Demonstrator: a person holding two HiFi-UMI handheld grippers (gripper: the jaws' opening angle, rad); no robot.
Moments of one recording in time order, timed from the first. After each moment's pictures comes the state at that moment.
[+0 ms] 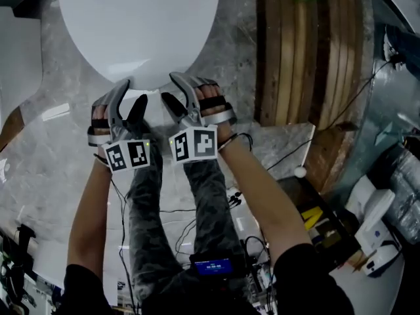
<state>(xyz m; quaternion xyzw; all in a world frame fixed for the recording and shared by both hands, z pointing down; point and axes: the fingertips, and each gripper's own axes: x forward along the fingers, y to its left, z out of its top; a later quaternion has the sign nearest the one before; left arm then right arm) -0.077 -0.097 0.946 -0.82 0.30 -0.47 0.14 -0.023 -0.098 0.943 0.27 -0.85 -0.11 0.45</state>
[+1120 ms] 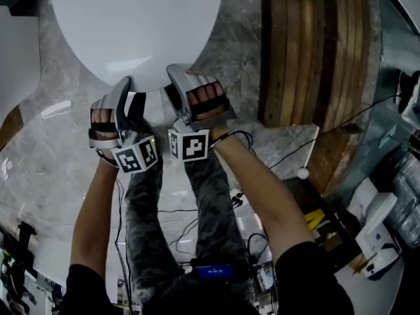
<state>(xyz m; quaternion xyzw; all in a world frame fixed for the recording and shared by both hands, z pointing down) -0.073 -0.106 0.964 -0.75 0.31 -0.53 0.25 -0.018 -0.119 0.966 0.30 -0.77 -0.29 0.49</state>
